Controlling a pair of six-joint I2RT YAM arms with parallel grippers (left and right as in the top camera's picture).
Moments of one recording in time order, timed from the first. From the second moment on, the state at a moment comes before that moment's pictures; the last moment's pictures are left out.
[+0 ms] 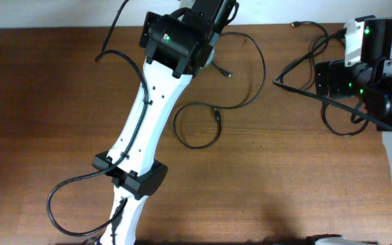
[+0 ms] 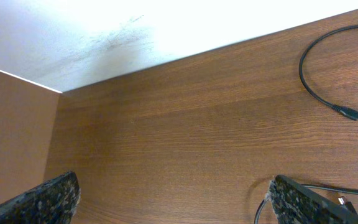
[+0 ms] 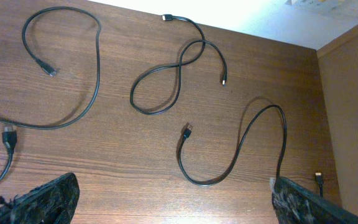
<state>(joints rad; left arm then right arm) -0.56 2.25 2.87 -1.61 -0.70 -0.15 0.08 1.46 1.88 -1.24 0.22 -0.12</state>
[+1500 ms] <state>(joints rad) -0.25 0.32 0.52 -0.39 -0.48 -0.50 0.08 1.47 1.87 -1.24 0.22 -0.13</state>
